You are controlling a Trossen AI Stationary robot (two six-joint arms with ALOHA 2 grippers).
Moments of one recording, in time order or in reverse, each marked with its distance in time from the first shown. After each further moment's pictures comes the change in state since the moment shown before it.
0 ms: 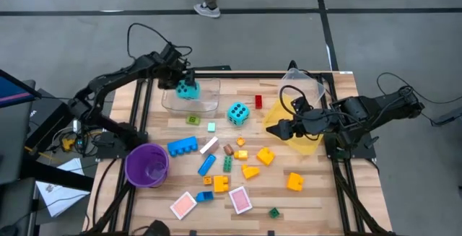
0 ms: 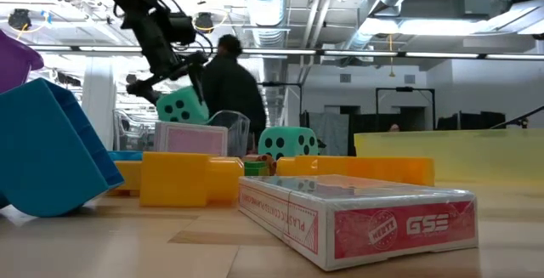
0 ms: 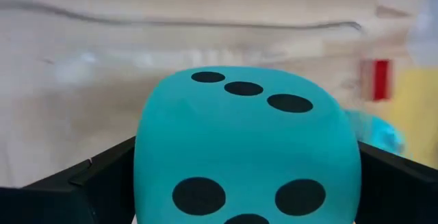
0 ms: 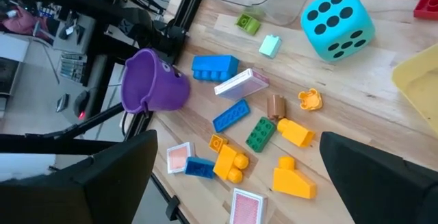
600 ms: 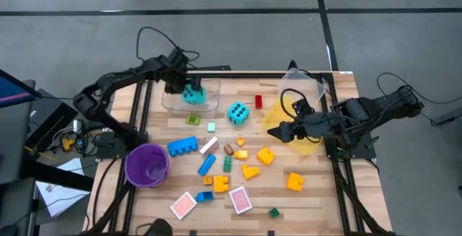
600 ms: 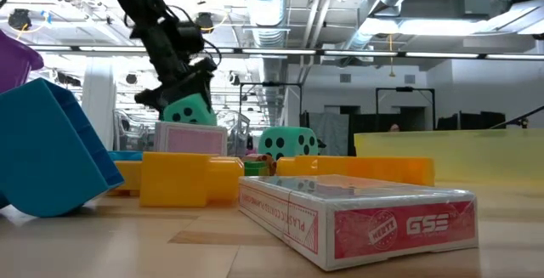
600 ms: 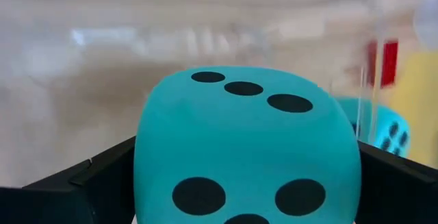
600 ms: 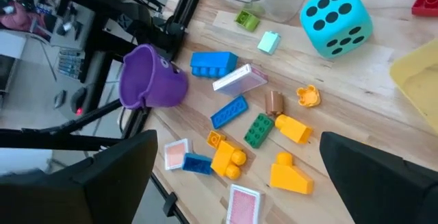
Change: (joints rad) left arm -0.011 0.047 -0.011 0.073 0.057 -0.025; right arm 0.037 0.000 0.000 -0.019 0.023 0.021
